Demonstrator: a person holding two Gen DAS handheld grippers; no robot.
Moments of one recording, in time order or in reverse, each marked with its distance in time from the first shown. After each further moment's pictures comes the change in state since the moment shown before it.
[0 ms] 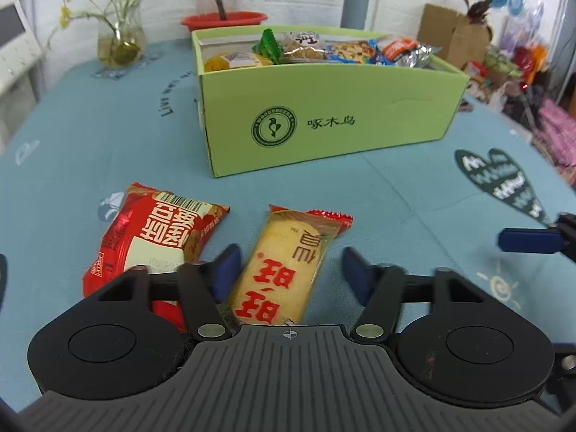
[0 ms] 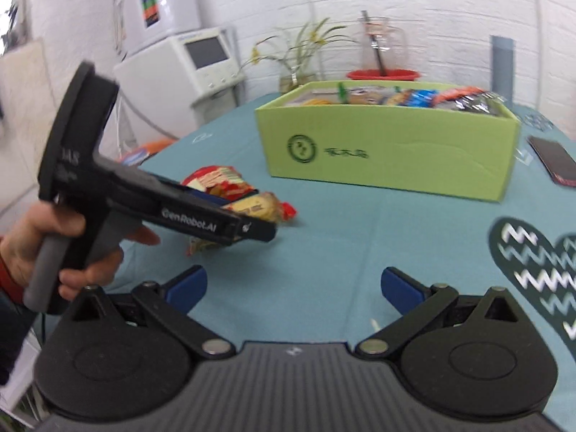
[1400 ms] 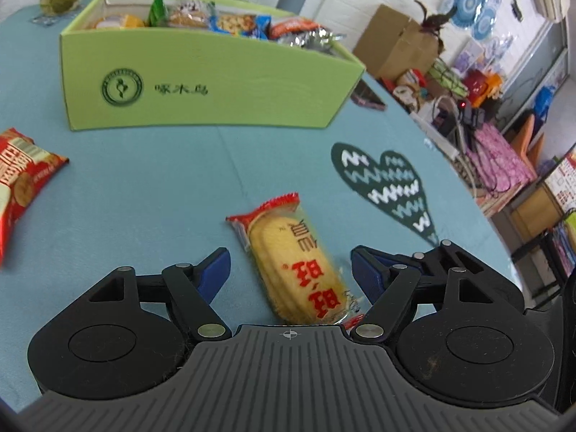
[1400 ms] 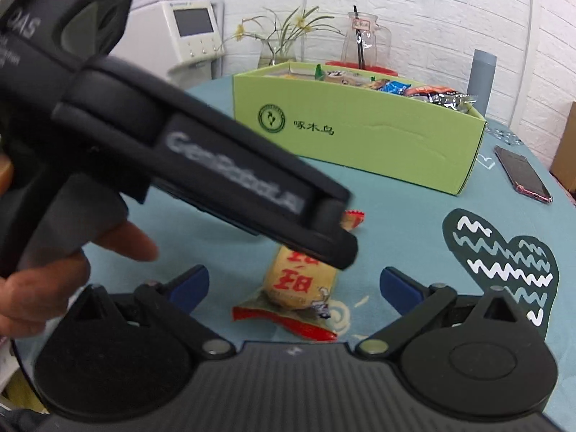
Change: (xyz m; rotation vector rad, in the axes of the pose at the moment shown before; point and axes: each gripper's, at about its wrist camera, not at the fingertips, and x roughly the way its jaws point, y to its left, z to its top) left arm -0.003 -0.075 0.003 -0.167 0.082 -0.285; right arm 0.008 0.017 -0.025 -0.179 0.065 -0.144
